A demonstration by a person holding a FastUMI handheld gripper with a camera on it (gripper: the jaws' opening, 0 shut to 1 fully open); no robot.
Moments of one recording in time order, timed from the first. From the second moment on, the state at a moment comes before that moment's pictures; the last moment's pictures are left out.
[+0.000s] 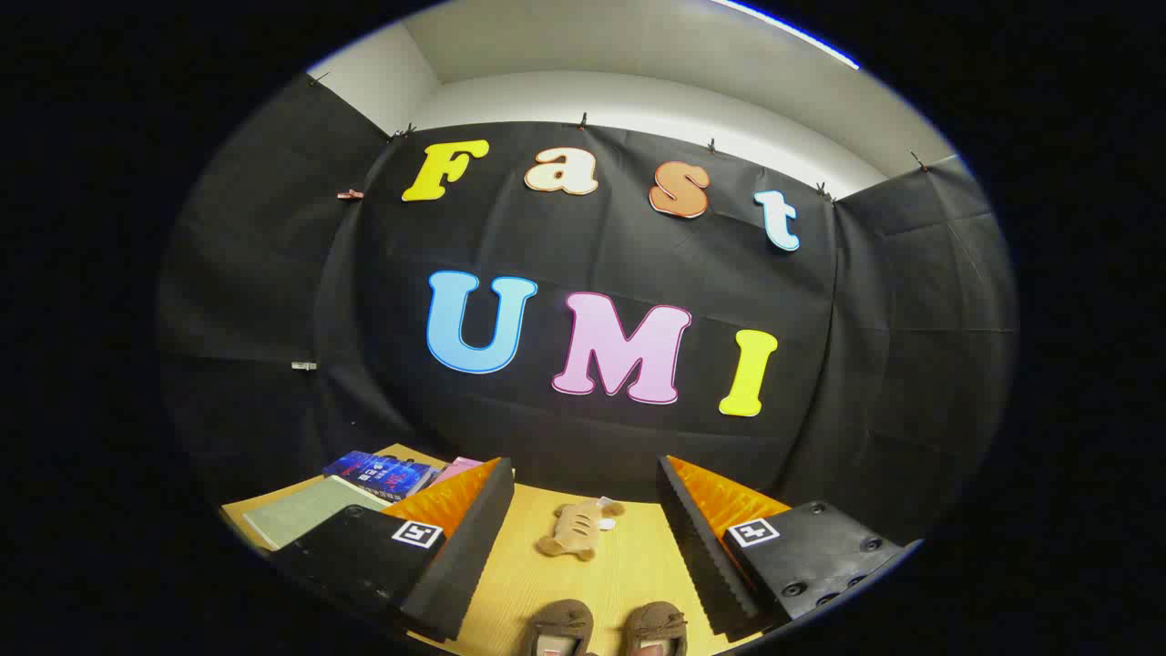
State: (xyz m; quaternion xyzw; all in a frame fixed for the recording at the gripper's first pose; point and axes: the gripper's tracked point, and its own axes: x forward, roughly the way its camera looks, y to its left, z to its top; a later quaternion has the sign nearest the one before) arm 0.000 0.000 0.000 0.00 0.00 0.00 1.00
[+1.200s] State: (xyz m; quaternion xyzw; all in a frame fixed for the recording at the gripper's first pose) arm 0.002 0.028 -0.012 -0.02 0.01 0.05 1.00
